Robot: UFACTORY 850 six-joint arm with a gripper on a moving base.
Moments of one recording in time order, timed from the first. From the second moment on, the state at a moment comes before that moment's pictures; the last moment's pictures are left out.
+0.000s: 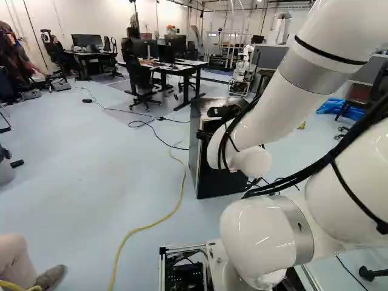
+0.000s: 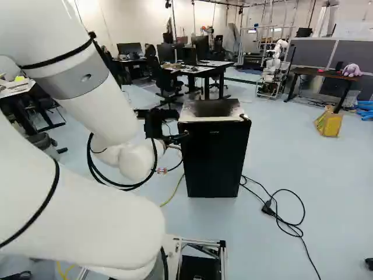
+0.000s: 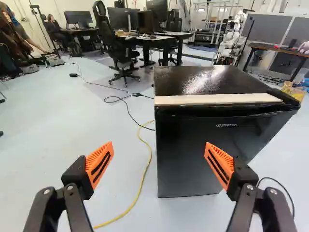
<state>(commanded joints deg) 0.0 16.0 -5.0 0.0 50.0 0.0</state>
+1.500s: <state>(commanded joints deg) 5.9 8.4 -11.7 9.0 50.9 0.0</state>
